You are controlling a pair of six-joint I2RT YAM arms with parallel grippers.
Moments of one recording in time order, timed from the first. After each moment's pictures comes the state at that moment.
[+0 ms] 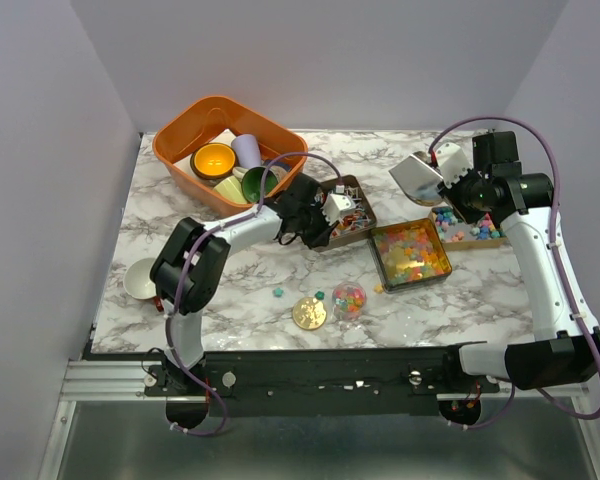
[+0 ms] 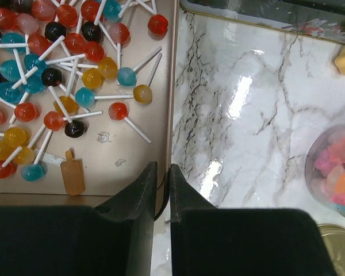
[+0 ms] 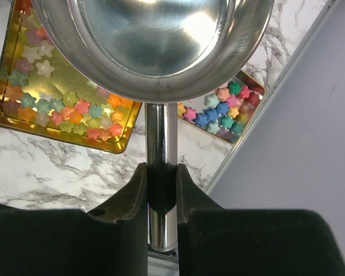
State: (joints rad) left arm -0.63 1.91 1.31 -0.27 0.44 0.36; right arm 0.11 1.30 1.50 -1.13 0.03 -0.62
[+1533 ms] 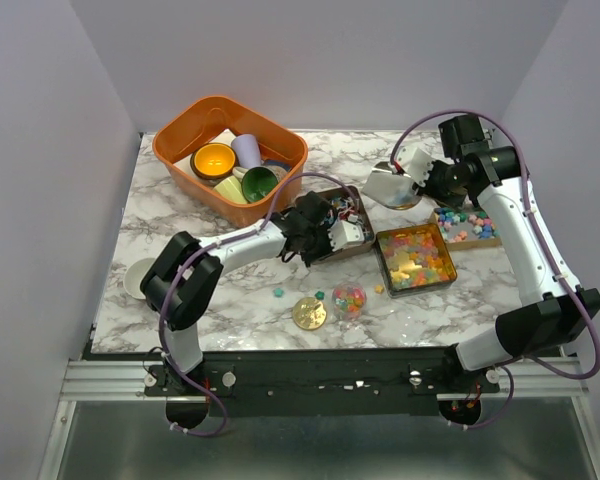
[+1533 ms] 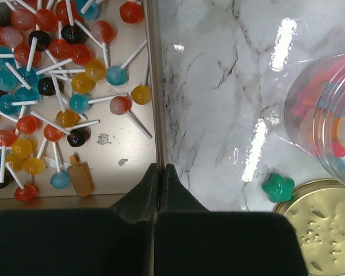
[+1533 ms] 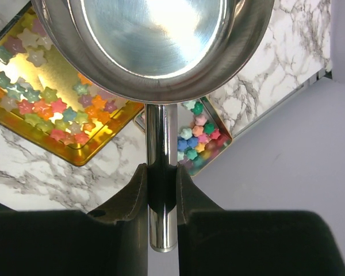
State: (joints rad) left arm -0.76 1.80 1.21 -0.37 0.29 0.54; right arm 0.23 1.49 1.68 -1.22 0.04 -0.94
